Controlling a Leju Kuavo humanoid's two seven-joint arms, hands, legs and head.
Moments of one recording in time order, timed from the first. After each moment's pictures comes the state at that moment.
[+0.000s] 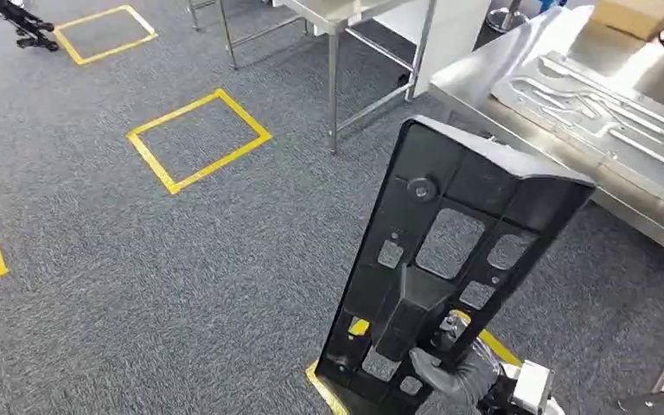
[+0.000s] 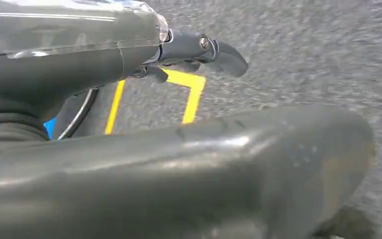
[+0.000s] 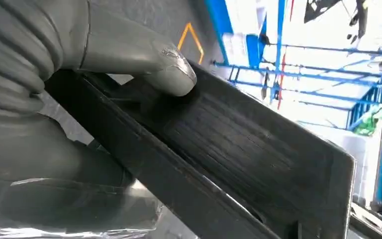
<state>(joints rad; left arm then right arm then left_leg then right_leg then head) -0.11 -0.14 0.90 -0.20 -1.48 0.26 -0.14 0.18 -0.21 0.13 -1.80 0.03 0.48 -0.61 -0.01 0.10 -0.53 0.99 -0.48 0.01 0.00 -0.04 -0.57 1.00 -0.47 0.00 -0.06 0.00</state>
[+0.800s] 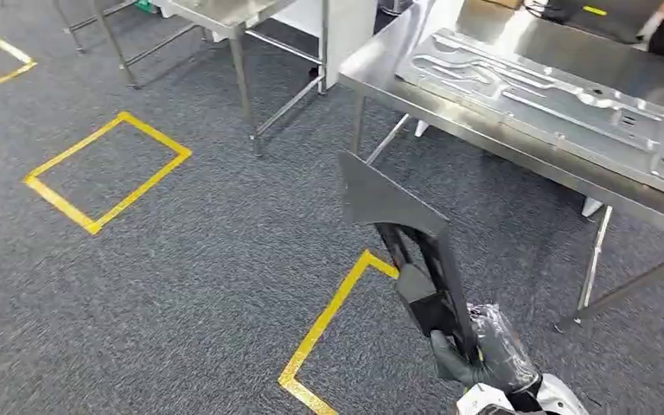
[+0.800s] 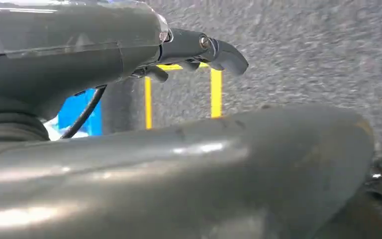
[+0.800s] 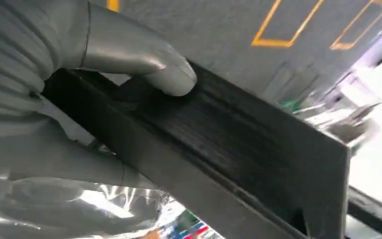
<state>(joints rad) -0.06 -0.20 0.92 -0.20 -1.43 0.15 0.07 0.32 -0.19 -0.01 -1.97 0.60 0.05 -0.48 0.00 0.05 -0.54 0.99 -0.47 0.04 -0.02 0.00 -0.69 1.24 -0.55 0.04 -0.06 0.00</state>
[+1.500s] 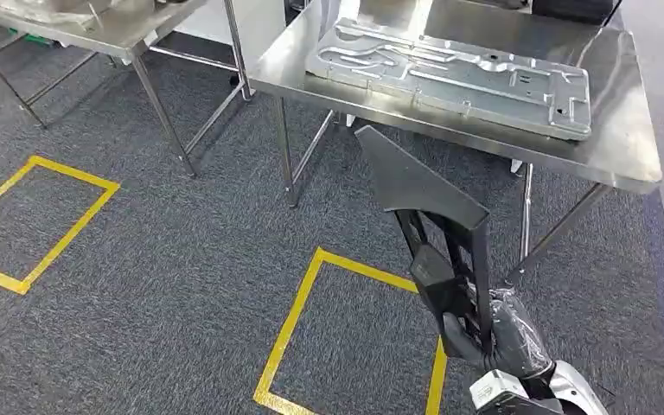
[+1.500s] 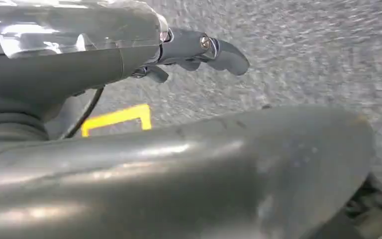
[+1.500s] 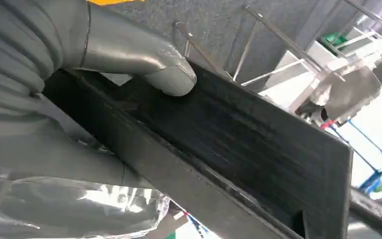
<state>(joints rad) -0.09 -0.24 0.93 -0.20 -1.41 0.22 -0.10 0.28 -0.18 -0.05 -2.00 0.58 0.06 -0.49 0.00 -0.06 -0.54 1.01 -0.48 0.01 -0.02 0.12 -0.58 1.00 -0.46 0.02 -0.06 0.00</state>
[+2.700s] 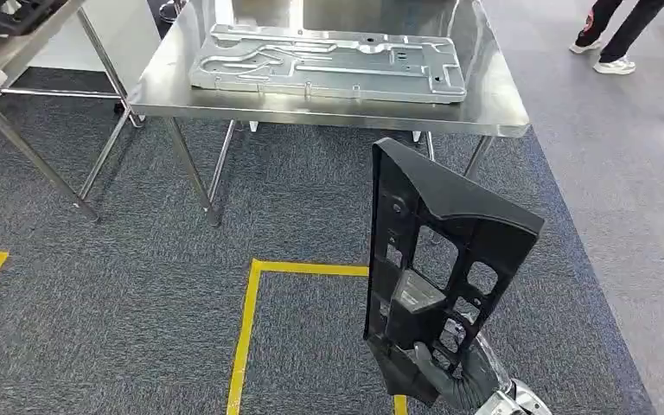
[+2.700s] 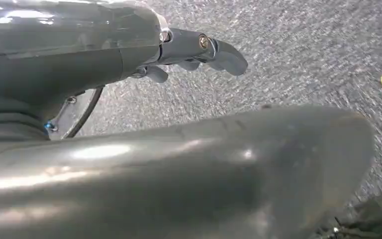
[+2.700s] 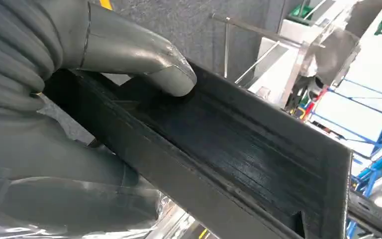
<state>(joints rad) -0.09 -0.15 0.87 -0.21 -1.49 0.21 -0.07 0.29 -0.09 0.03 -1.85 0.39 0.17 -0.65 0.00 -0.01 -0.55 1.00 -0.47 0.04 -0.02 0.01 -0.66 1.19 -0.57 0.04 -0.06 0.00</state>
